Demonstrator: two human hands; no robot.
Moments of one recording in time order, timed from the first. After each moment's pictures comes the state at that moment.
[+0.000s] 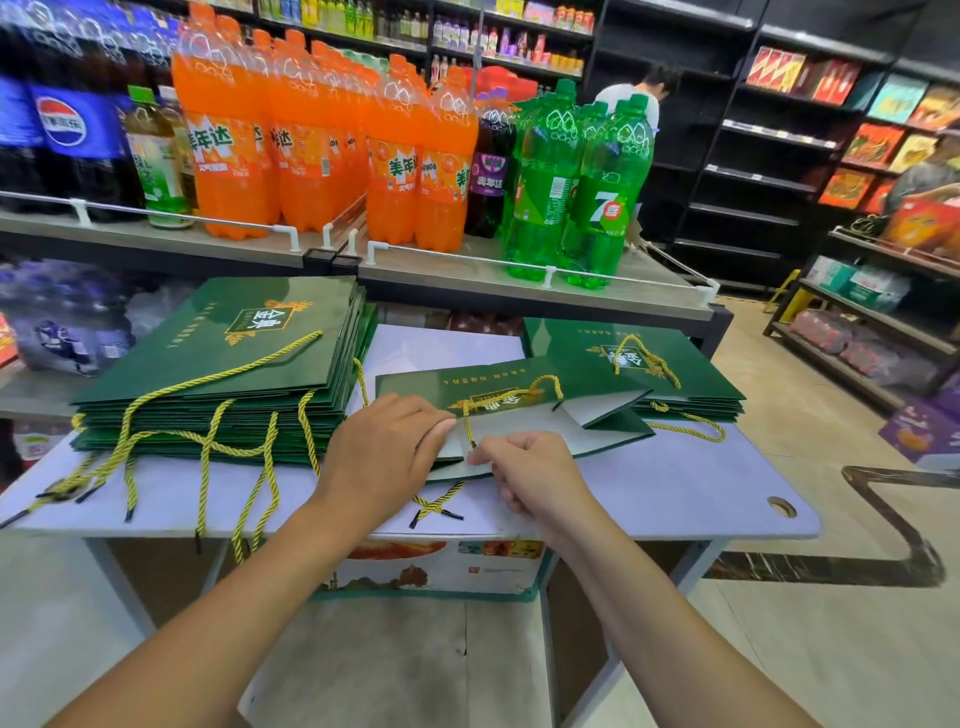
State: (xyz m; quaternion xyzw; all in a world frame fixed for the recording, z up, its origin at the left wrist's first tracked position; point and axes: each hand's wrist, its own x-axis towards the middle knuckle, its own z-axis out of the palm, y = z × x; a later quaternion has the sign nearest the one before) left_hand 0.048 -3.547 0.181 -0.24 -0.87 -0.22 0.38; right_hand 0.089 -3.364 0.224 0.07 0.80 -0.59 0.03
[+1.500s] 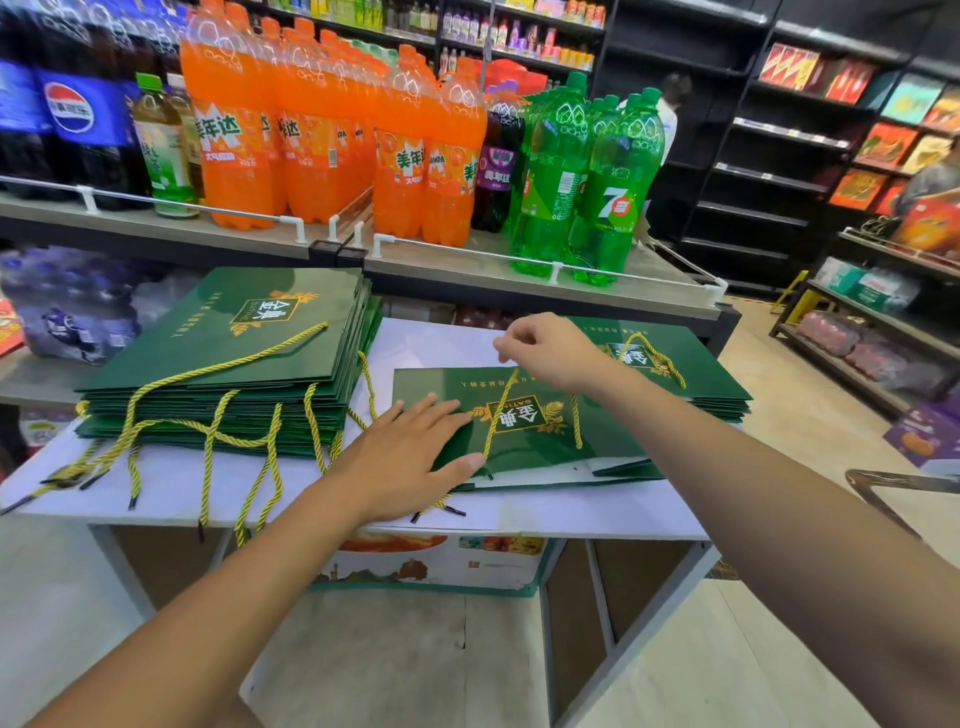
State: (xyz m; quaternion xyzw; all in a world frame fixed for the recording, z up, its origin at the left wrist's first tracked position) left_hand 0.041 -3.546 0.186 -0.26 -0.96 -0.13 0.02; right_hand -0.033 -3.322 0.286 -0.17 0.96 -0.22 -0.07
